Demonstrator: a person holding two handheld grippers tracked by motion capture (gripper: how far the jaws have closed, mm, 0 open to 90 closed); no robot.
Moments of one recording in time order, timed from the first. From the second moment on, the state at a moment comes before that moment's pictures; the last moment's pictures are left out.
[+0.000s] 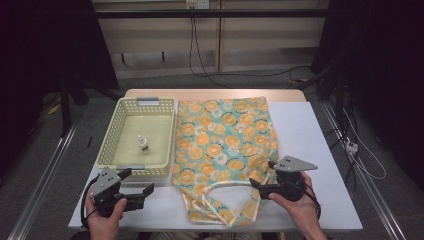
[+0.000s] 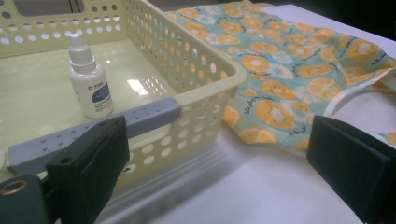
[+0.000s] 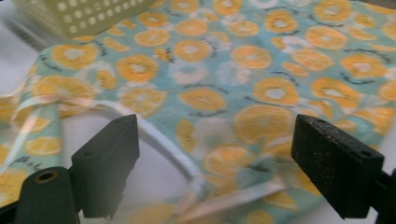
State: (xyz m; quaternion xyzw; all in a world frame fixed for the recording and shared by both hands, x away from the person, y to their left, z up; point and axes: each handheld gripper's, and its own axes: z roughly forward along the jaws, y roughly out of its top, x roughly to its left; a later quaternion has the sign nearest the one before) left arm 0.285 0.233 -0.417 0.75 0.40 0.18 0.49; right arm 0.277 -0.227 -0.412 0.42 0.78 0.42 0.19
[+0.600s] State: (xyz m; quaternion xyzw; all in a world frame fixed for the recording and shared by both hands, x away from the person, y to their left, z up) left arm 0.287 0.231 -0.417 0.76 0.39 0.17 0.49; right arm 0.272 -0.165 -0.422 0.33 0.85 0.40 0.09
